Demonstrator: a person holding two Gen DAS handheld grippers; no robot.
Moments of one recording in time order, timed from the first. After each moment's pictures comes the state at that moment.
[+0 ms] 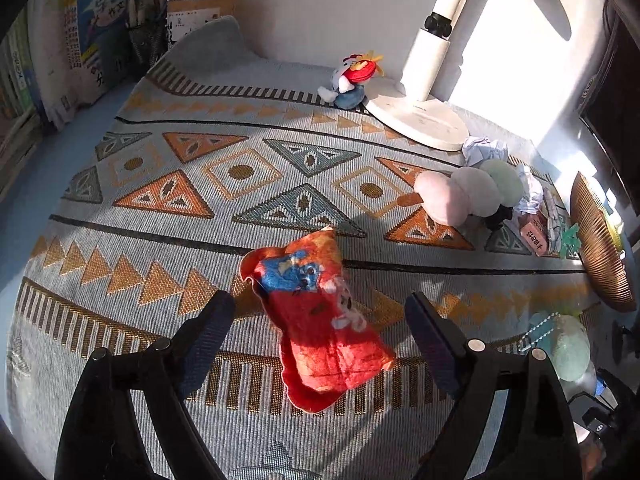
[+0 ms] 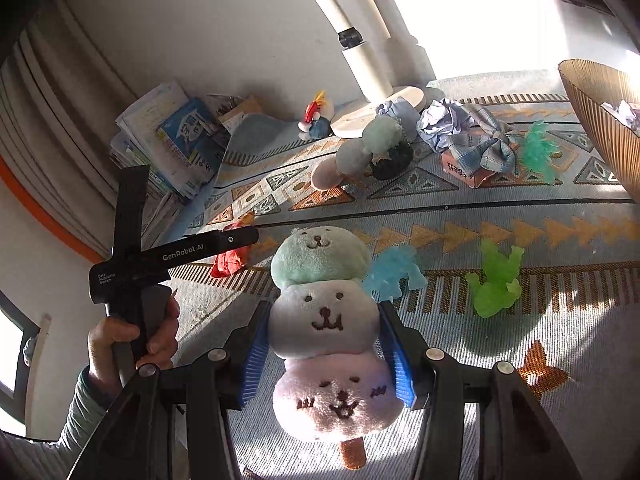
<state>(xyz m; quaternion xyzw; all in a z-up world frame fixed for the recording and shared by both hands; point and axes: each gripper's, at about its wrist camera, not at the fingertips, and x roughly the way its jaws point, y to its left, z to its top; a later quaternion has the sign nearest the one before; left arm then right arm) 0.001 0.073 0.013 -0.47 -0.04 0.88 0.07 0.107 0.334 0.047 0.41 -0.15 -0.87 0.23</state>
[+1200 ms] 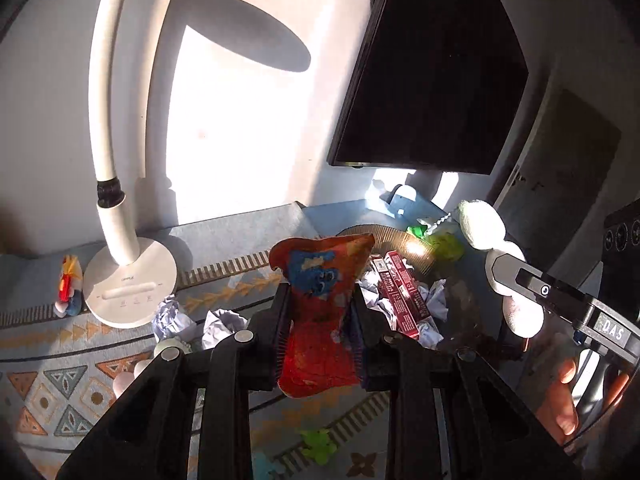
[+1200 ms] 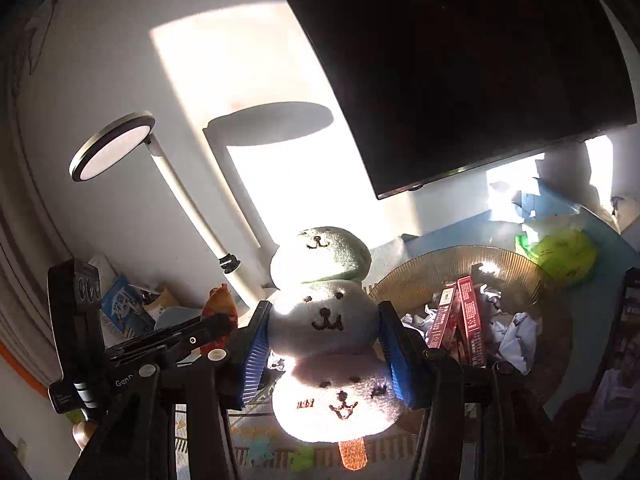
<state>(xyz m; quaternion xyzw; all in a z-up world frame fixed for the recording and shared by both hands) -0.011 0.298 0.177 -0.34 0.00 0.86 0.39 0.106 0.513 0.220 0.24 -0.19 -0.95 -0.01</state>
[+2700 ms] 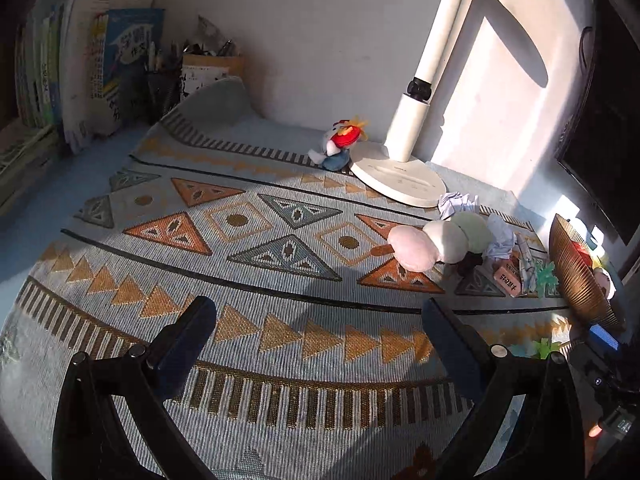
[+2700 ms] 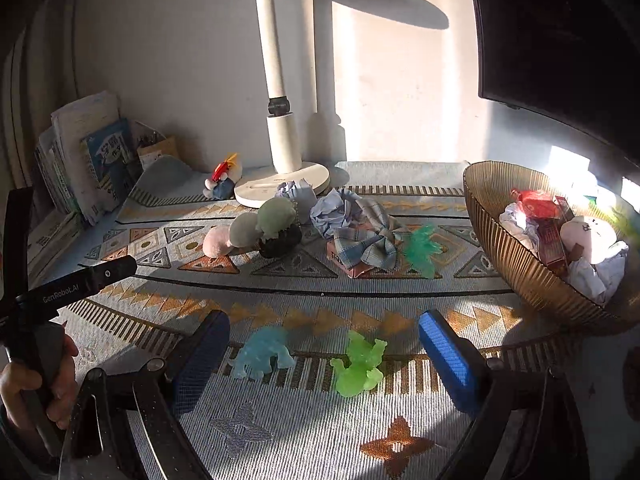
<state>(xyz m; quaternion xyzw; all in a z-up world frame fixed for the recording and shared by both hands) 0.023 0.066 0.032 -0.36 -0.10 0.92 0.07 0.105 0.342 0.059 0.32 -0.02 -0.95 0.04</state>
